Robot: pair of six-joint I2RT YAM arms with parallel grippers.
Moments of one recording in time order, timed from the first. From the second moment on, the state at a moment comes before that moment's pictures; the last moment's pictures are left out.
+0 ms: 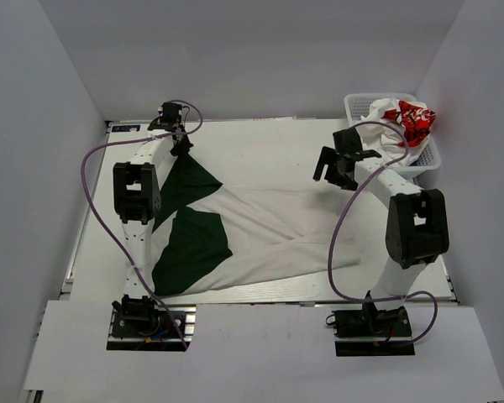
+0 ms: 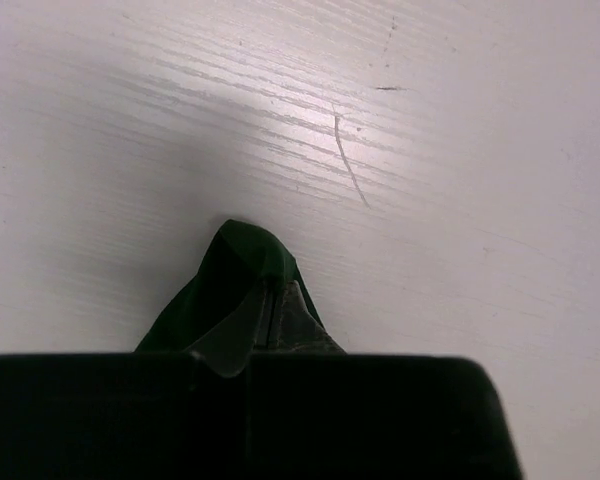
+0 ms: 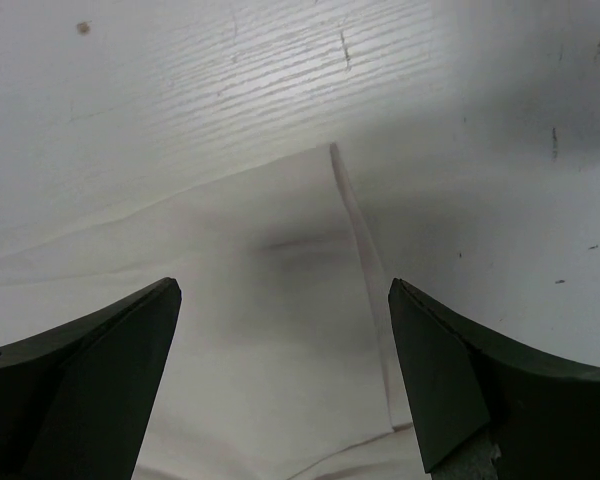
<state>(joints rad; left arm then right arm) -0.09 2.41 2.07 -0.56 -0.11 -0.42 0.23 1.76 1.28 -0.49 0.10 0.44</state>
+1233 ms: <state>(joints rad) -0.11 1.54 1.30 -0.66 -0.08 -0.65 0.22 1.81 1.36 -0.49 0.17 0.41</state>
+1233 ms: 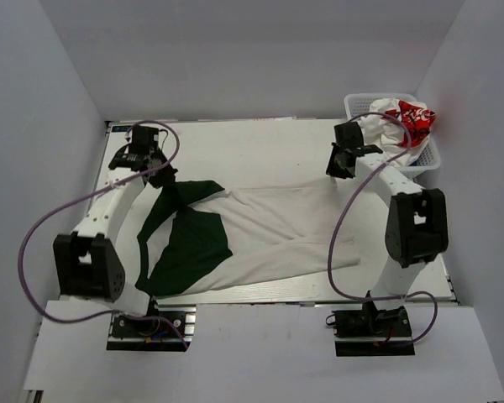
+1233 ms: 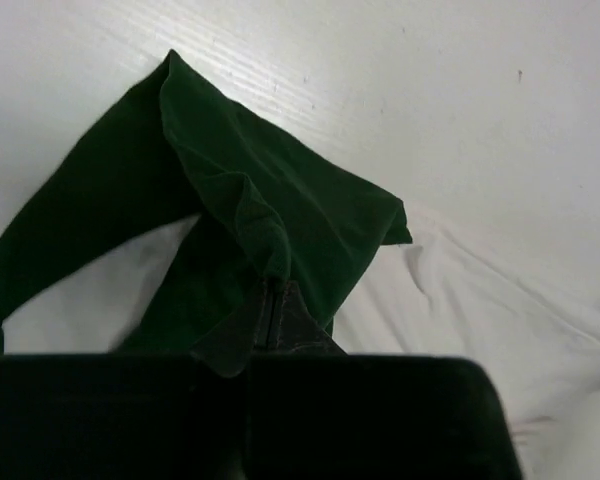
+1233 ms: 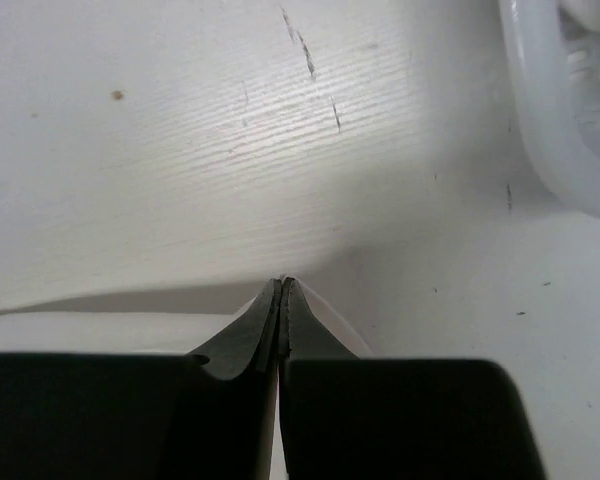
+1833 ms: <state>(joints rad) -0.11 0.84 0.87 -1.07 0.08 -0.81 0.22 1.54 1.15 -0.40 0.18 0.35</state>
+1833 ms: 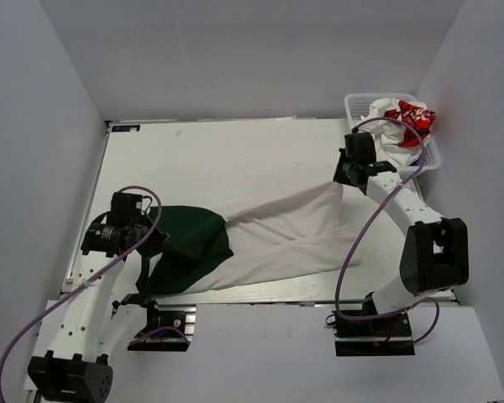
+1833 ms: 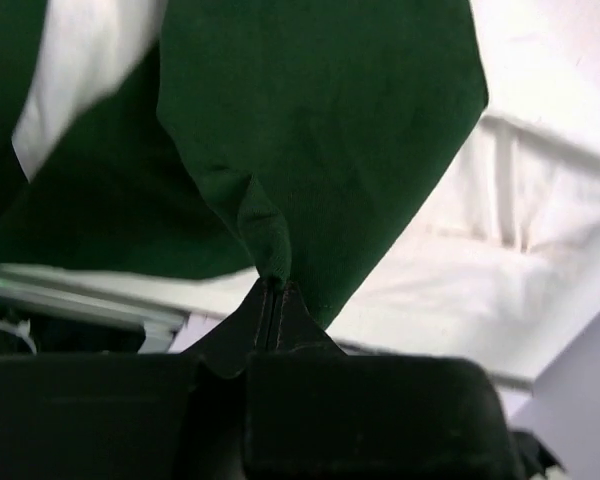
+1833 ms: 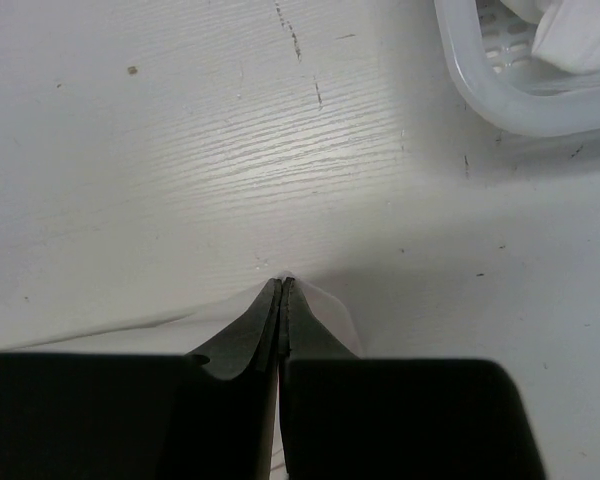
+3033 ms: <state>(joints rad) -0.11 0.81 0.85 -1.17 0.31 -0.74 0.22 1.15 0.69 -0.35 0.25 0.46</state>
